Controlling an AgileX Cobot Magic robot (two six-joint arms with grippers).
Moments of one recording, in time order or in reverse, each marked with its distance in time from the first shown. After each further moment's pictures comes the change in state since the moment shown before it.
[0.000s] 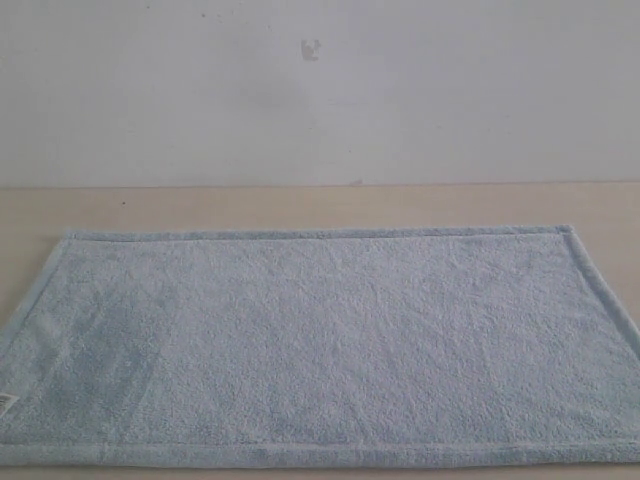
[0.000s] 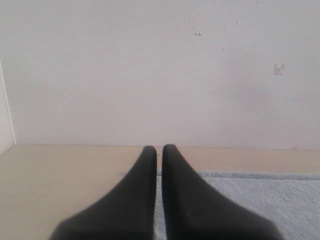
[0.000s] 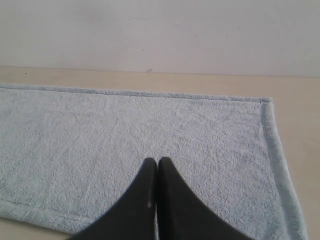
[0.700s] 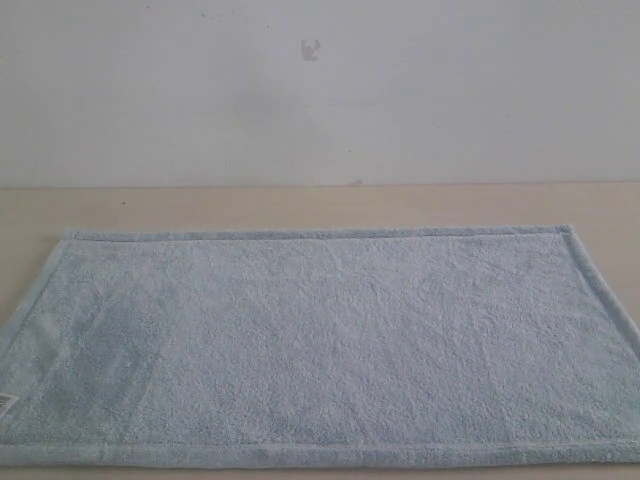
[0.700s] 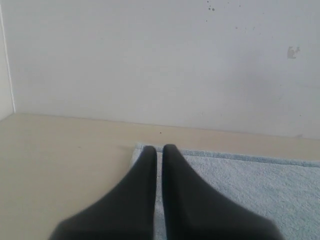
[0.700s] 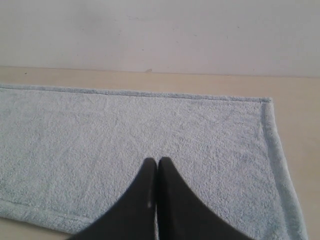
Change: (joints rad) left arm 0.000 0.000 0.113 0.092 -0.072 -0.151; right arm 0.000 0.000 0.000 0.000 0.000 0.000
